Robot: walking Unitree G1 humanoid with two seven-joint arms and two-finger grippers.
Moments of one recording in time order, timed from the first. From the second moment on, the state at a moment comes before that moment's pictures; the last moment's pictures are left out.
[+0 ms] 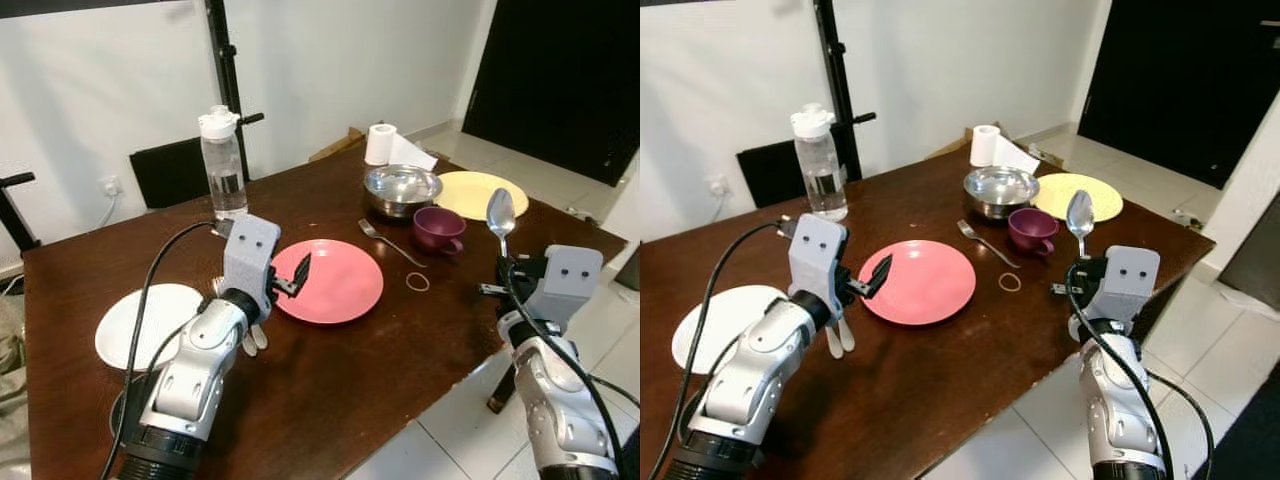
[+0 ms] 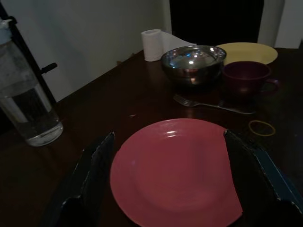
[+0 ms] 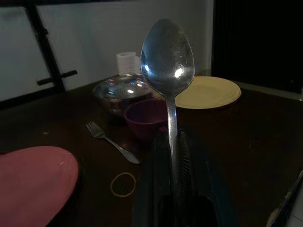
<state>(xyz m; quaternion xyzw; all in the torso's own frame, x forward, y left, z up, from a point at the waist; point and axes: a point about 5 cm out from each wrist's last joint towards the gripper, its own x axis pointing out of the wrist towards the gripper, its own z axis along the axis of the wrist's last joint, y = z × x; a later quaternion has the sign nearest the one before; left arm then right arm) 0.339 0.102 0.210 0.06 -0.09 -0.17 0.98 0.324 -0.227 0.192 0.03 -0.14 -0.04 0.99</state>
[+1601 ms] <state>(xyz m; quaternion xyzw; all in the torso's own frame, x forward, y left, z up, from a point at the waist) 0.347 0.107 0.213 0.04 -0.09 -0.14 0.99 0.325 -0.208 0.189 0.04 -0.13 0.00 0.99</state>
